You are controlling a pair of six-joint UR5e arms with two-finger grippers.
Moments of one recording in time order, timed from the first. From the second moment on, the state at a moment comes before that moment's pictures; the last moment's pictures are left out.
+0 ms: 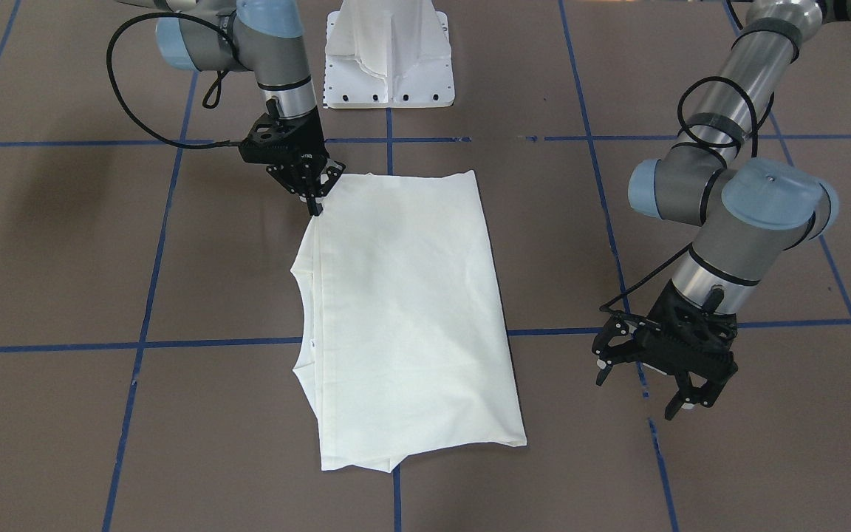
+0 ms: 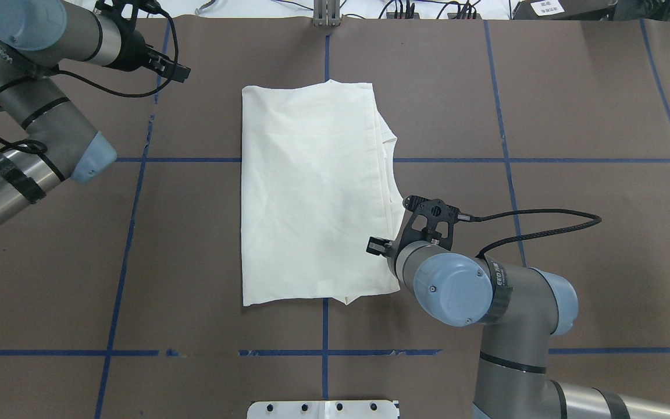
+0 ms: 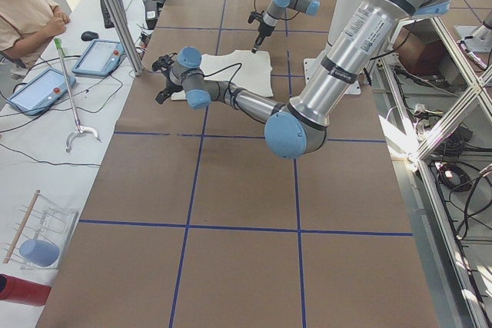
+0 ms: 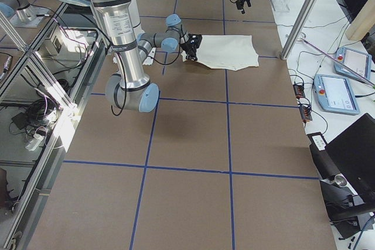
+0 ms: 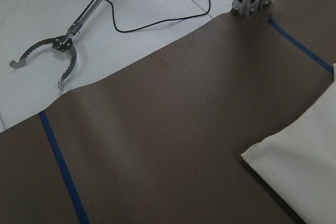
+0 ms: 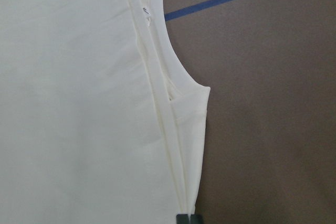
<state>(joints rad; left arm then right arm) -0.96 -2.17 -1.27 -2.39 -1.91 -0.49 0.29 -1.20 1.89 -1.36 1.36 1.63</state>
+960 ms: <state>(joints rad) -0.68 -1.89 -1.70 -2.37 -1.81 -1.08 0.53 -1.34 1.94 -1.13 1.62 1.40</state>
